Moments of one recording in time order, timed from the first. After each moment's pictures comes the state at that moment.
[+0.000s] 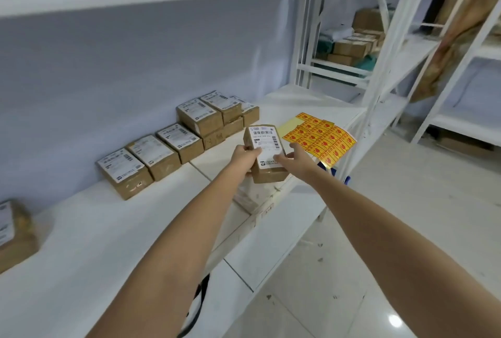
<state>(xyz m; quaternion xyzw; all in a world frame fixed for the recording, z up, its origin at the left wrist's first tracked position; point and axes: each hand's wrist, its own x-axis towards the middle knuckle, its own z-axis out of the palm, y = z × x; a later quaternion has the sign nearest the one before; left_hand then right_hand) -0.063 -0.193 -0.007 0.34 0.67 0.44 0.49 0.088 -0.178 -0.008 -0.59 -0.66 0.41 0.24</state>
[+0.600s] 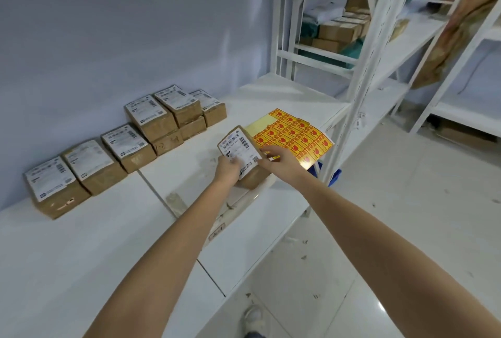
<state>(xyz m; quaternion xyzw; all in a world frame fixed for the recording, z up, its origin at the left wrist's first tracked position) 0.020 -0.116 -0.054 0.33 0.72 0.43 0.42 0.170 -0.092 -0.032 -0.50 -0.69 0.45 0.27</state>
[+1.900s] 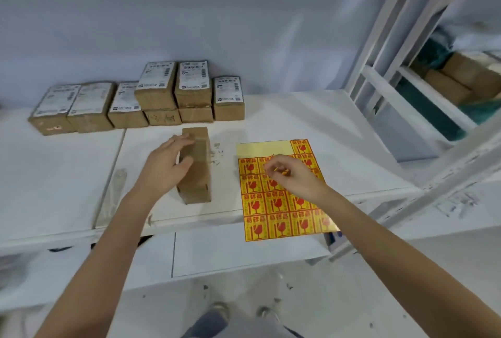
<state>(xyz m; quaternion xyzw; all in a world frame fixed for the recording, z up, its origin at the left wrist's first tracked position) 0.034 -0.086 -0.033 0.36 0.87 0.32 0.08 0.217 0.134 -0.060 -0.15 -0.86 0.49 0.09</state>
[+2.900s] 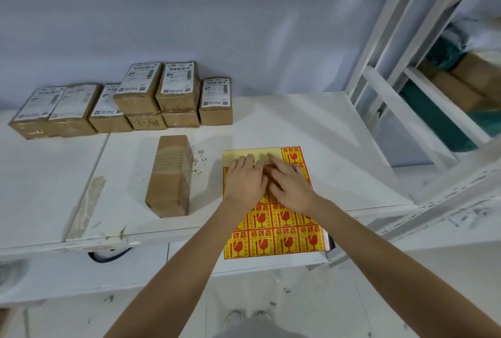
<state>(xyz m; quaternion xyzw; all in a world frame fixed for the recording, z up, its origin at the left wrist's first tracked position) 0.125 0.078 -0.092 0.45 0.89 0.09 -0.04 0.216 0.194 -0.104 -0.08 -0.98 0.18 0.04</state>
